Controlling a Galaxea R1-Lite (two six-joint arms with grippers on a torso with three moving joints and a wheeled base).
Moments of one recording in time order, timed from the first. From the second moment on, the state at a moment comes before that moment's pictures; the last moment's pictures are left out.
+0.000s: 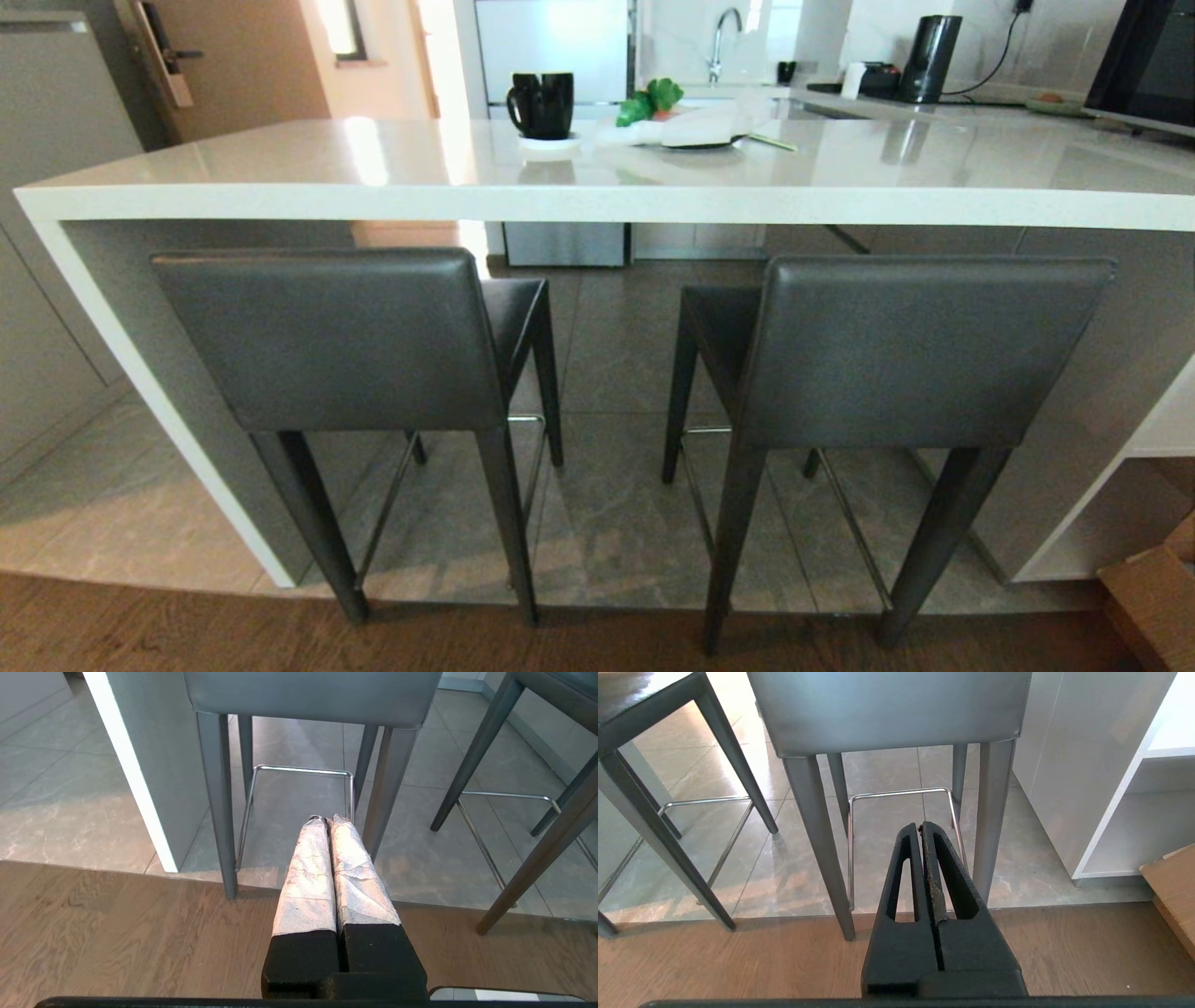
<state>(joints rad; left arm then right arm) 0.00 0.00 -0.02 0.04 0.01 -0.05 -0.01 0.00 0.00 -0.01 -0.01 0.04</state>
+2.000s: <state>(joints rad) 0.00 0.00 -0.02 0.04 0.01 -0.05 -0.01 0.00 0.00 -0.01 -0.01 0.04</state>
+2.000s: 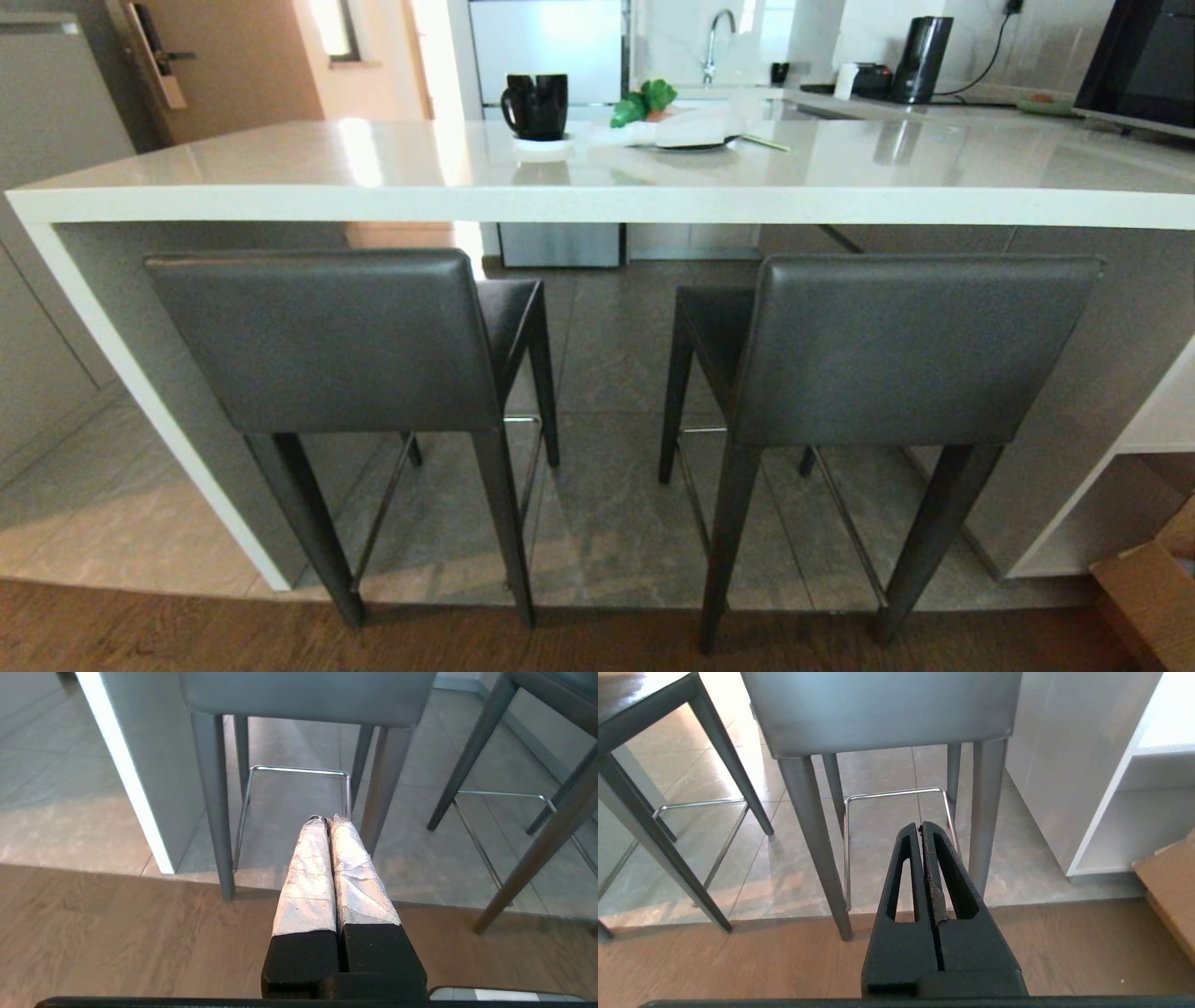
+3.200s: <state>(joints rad) 0.00 0.00 -0.02 0.04 0.01 -0.05 -0.01 0.00 0.00 -0.01 -0.01 0.04</state>
